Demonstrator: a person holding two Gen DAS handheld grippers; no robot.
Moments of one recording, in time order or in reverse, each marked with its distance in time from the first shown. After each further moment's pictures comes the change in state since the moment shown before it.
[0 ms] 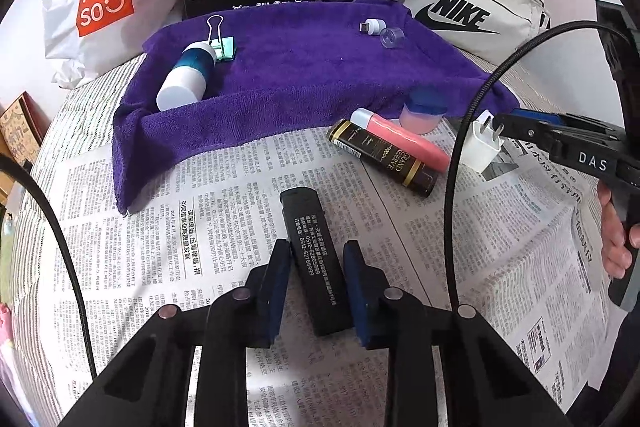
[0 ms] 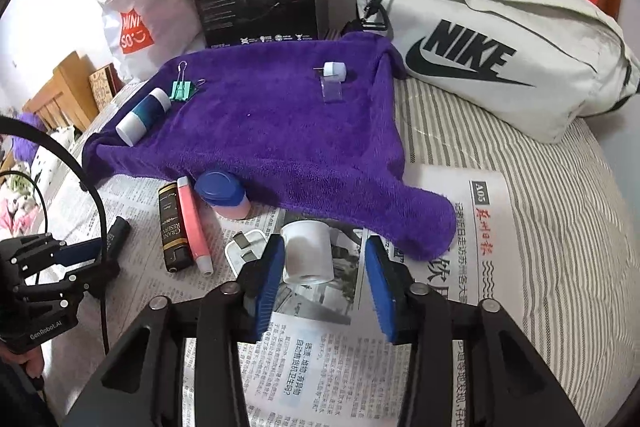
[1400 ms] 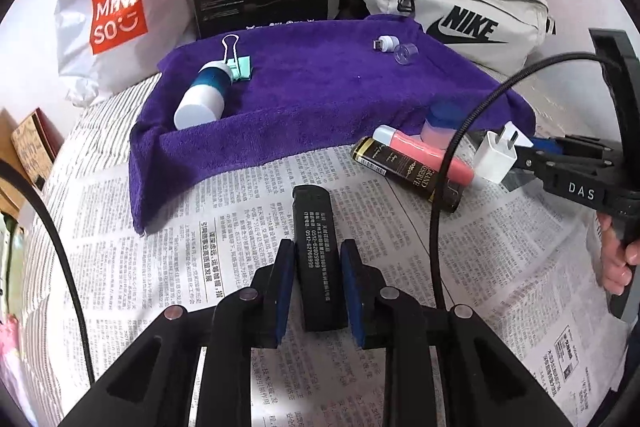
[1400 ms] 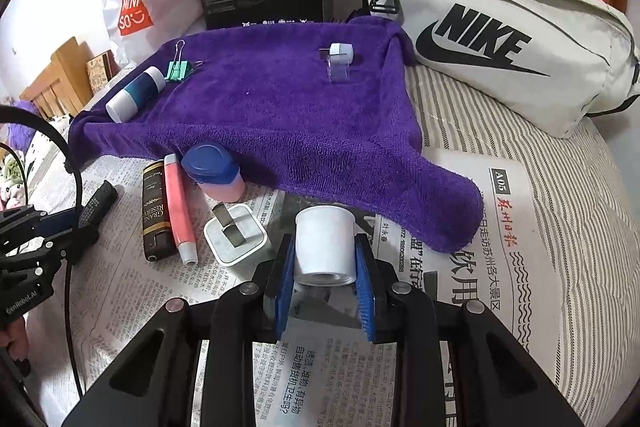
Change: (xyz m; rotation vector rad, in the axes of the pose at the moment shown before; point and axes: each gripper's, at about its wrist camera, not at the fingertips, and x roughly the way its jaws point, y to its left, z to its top) left arm 0.006 0.003 -0.002 0.016 -0.090 0.064; right arm 0.023 0.008 -0.013 -0.021 -0.005 -0.023
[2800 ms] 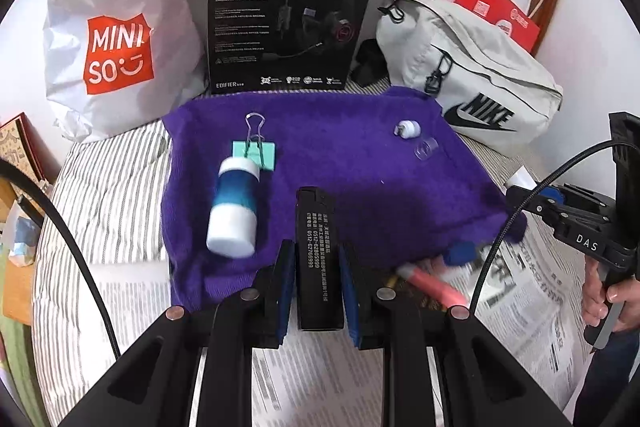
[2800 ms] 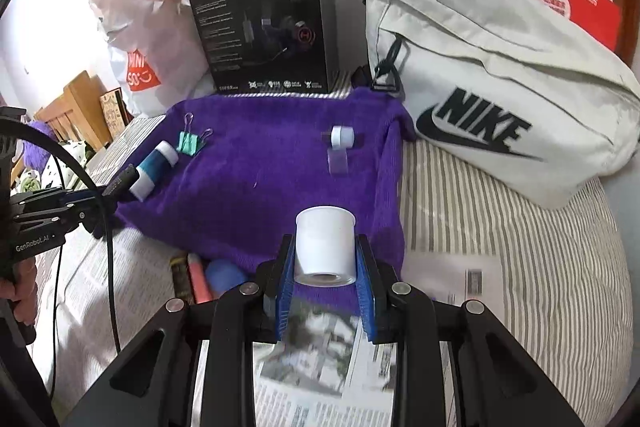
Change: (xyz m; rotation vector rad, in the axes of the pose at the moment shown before) left arm -0.003 0.057 0.095 -0.095 -0.027 -0.119; right arm -0.025 -0.016 0.075 0.001 -0.061 0.065
